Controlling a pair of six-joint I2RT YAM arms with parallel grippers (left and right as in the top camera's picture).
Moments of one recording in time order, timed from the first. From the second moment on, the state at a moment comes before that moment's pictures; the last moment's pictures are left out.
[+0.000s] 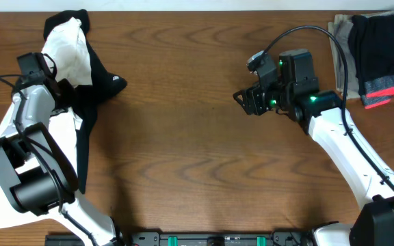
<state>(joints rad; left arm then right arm) 0.40 1.94 1.33 -0.55 -0.03 -0.25 0.28 1.54 1.13 -0.46 -0.39 -0.07</state>
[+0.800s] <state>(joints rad) 0.40 1.89 1.33 -0.55 0.13 -0.25 0.28 1.54 1.13 -0.45 -0.39 -0.07</state>
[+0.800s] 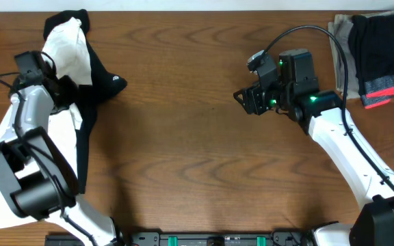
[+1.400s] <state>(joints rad) -0.04 1.55 1.37 -0.47 0.38 -0.28 0.16 1.54 1.14 -0.33 -0.41 0.04</state>
